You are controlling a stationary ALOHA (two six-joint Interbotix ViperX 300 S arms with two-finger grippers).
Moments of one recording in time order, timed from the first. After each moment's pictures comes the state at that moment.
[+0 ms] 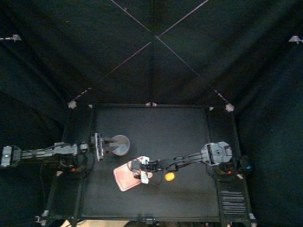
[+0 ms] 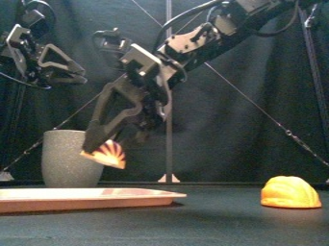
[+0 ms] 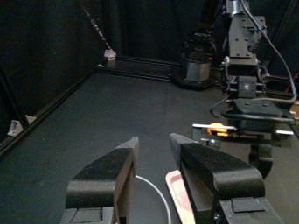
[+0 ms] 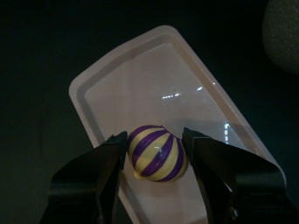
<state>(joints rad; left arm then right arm) 0.23 -0.96 1.28 -0.04 -0.21 0.00 0.08 0.41 0.14 0.08 0.20 0.12</state>
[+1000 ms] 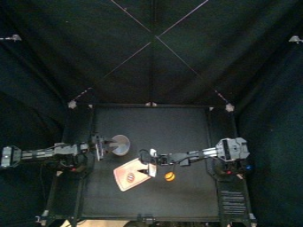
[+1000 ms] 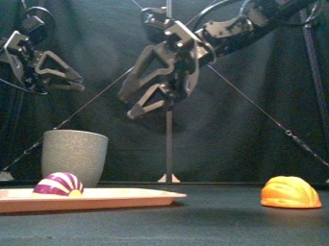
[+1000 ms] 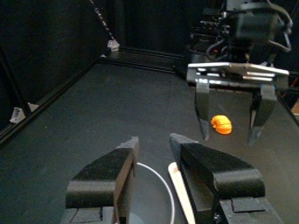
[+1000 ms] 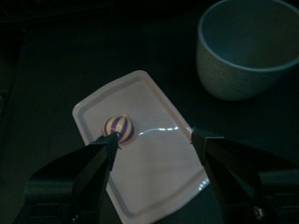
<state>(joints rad) 0.24 -0.97 1.31 -0.05 -0.20 0.00 0.02 0.09 0.46 0.02 -0.05 0.11</state>
